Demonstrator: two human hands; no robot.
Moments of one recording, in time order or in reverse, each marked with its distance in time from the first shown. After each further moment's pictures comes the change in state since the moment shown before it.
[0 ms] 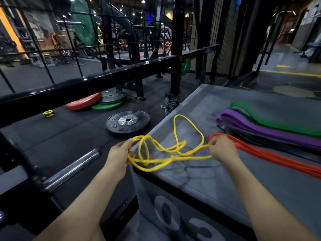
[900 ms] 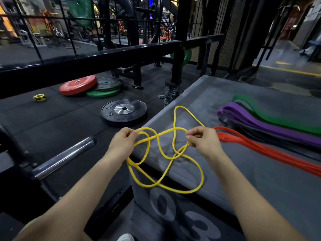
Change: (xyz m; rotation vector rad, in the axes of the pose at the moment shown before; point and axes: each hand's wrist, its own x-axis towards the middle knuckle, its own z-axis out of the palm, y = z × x) left_hand 0.014 -0.011 -0.001 0.563 -0.063 0.228; right_hand -0.005 -0.027 0.038 0.771 -0.071 -0.168
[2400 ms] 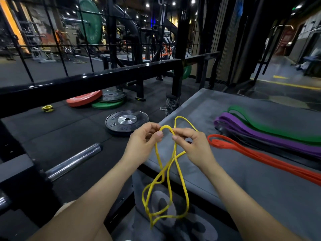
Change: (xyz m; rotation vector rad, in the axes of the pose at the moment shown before) left_hand -0.044 0.044 0.009 -0.171 -0.151 0.486; right_hand -0.051 -0.052 0.005 0.021 -0.099 -0.435
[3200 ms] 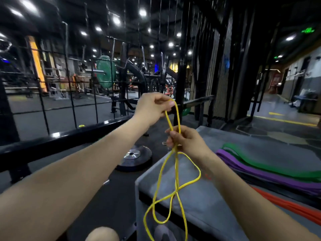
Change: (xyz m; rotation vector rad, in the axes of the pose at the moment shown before) left_hand 0.063 0.194 -0.042 -0.053 0.075 0.130; right_hand 0.038 -0.122 -0.022 0.290 -0.186 0.020
